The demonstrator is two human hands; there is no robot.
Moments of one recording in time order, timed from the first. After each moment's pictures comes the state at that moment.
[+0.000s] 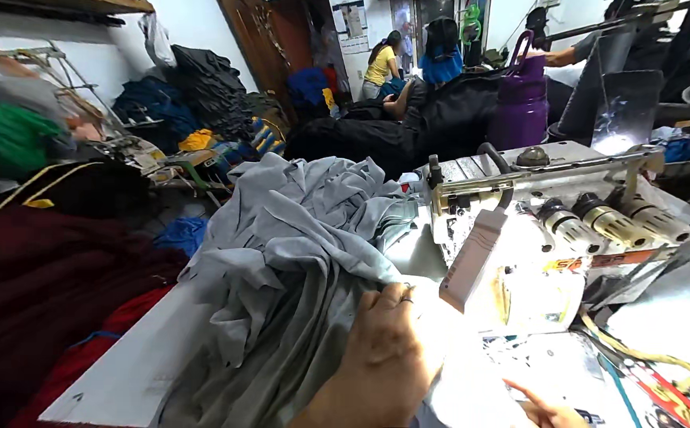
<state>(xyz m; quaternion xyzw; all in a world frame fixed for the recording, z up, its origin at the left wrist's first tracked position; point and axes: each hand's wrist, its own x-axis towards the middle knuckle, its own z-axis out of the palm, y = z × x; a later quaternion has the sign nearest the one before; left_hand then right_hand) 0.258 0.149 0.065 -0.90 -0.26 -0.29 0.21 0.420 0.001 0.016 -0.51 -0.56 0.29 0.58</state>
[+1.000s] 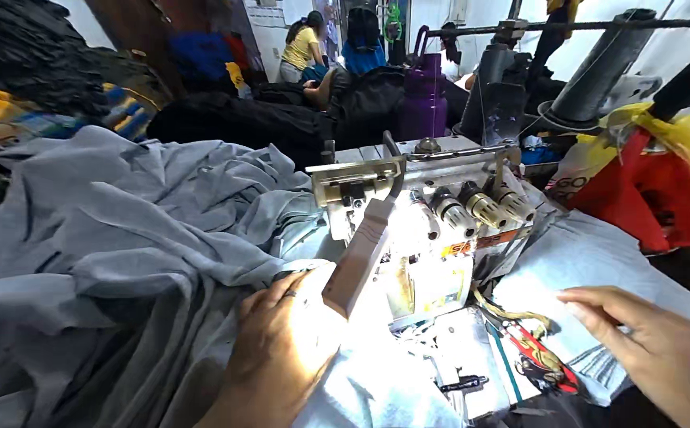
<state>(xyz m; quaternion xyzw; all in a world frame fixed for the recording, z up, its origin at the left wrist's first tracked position) 0.272 0.166 0.044 -0.86 -0.31 -0.40 0.08 0.575 -0.041 0.052 -0.73 -0.57 -0.15 0.35</state>
